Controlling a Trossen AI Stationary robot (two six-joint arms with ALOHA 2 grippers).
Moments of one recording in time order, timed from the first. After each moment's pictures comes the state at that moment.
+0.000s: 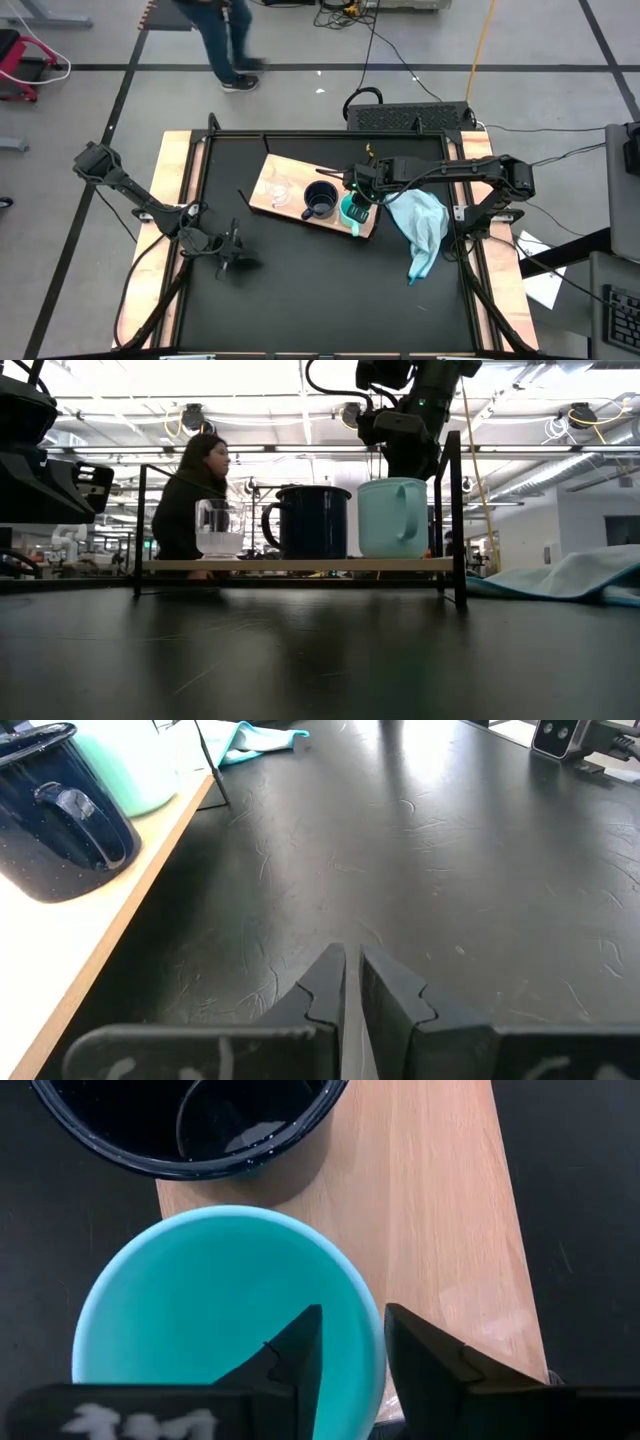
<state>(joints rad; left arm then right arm) -0.63 0.83 0.01 0.41 -0.38 0.02 -0.13 1.64 1.27 -0.83 0.08 0.32</state>
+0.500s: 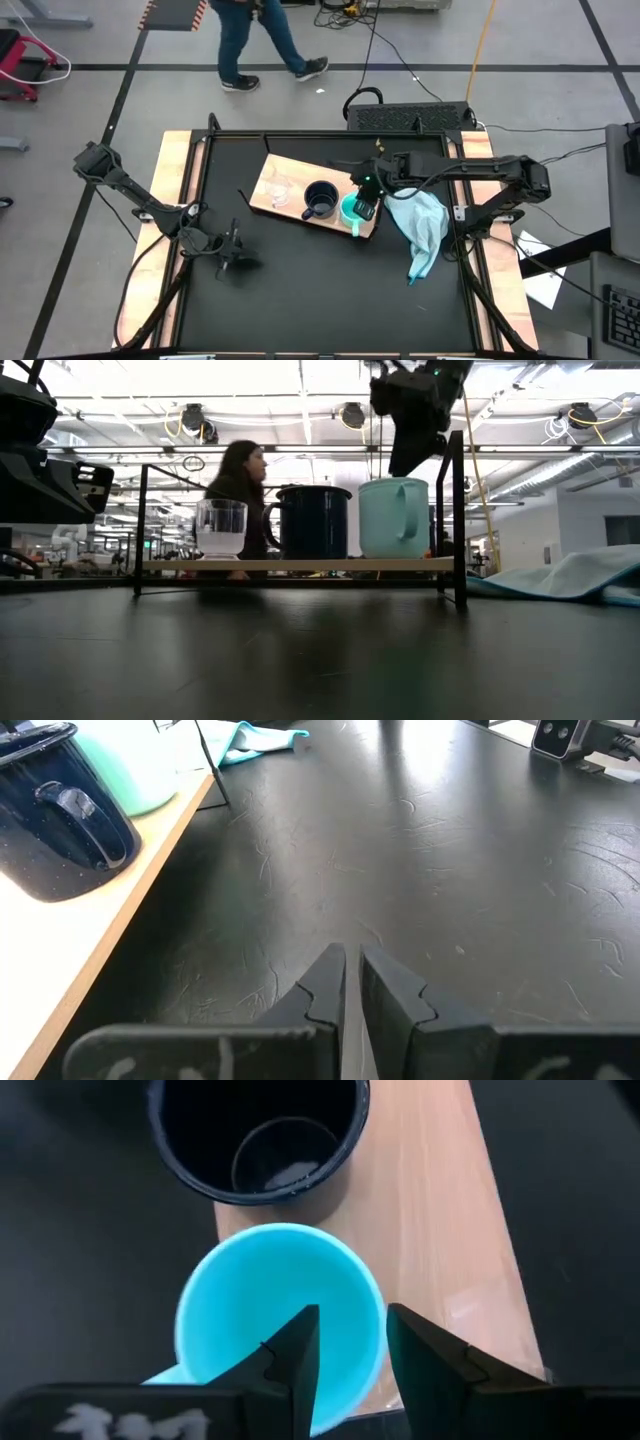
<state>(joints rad) -0.63 0.83 0.01 0.41 -0.38 0.02 -0.13 1.51 1.26 -0.83 0.05 0.32</state>
